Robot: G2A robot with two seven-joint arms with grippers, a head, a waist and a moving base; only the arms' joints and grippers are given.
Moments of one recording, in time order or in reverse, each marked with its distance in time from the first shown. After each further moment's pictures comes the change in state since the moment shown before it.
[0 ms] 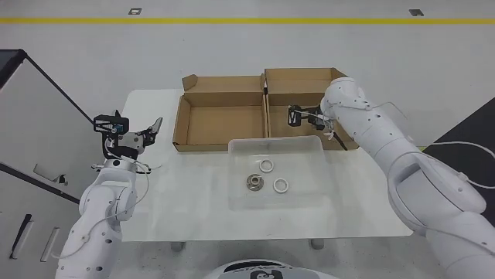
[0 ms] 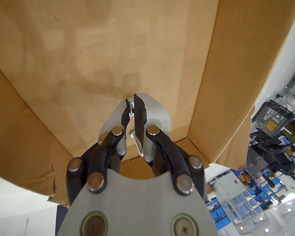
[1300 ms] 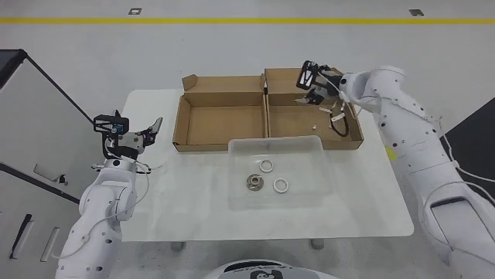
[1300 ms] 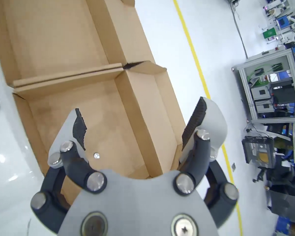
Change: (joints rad) left arm 0.000 0.000 0.000 0.000 0.000 0.000 0.000; right arm -0.280 0.210 0.517 -0.600 0.178 0.045 -0.269
